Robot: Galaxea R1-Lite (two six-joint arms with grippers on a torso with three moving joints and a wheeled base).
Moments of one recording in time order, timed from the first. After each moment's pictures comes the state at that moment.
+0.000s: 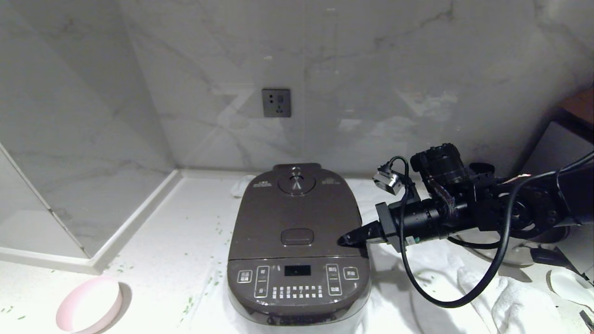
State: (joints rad) left arm 0.00 0.00 -0.05 0.12 0.01 -0.01; right arm 0.41 1.88 -1.02 -0.07 0.85 0.45
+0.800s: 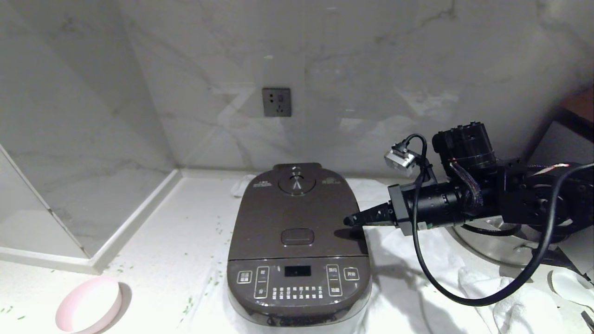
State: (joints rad) left arm 0.00 0.00 -0.05 0.12 0.01 -0.01; right arm 0.40 1.77 -1.02 -0.12 0.85 0.47
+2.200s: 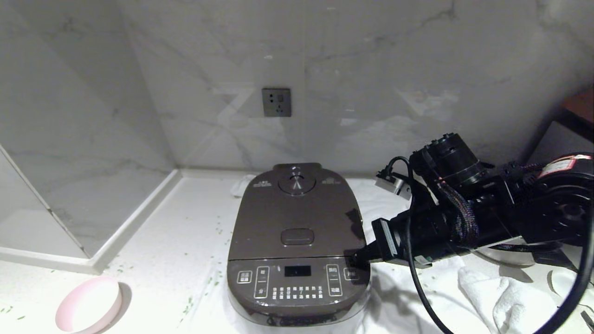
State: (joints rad) left arm 0.00 0.00 -0.05 0.13 0.01 -0.01; right arm 0.59 1.71 -1.10 0.26 0.46 0.52
